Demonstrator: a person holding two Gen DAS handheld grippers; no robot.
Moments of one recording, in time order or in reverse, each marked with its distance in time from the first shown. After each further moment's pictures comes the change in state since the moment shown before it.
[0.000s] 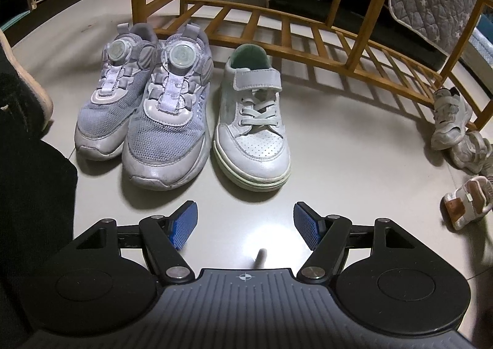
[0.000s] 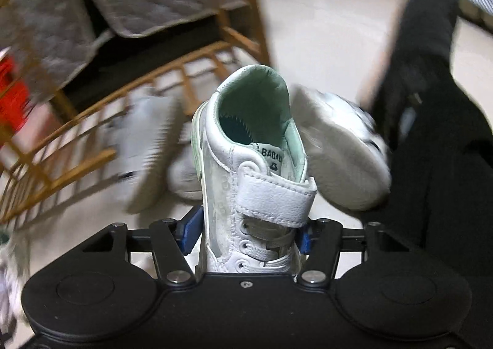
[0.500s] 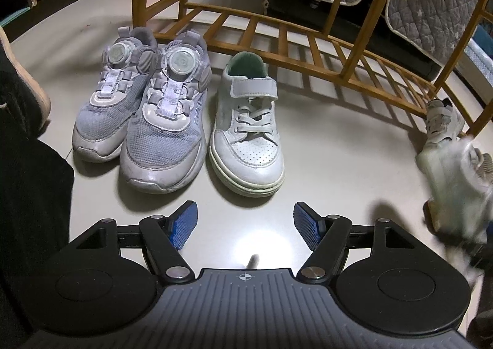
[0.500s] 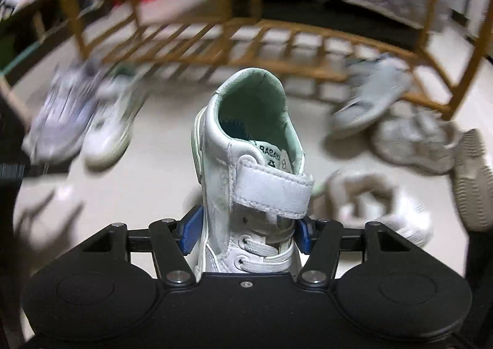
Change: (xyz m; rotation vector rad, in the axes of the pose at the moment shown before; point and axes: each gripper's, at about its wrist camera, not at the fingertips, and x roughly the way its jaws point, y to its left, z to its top) left arm -0.003 0.002 -0.001 -0.021 -0.015 -0.035; right arm -0.028 0.152 -0.104 -0.520 0.186 0.204
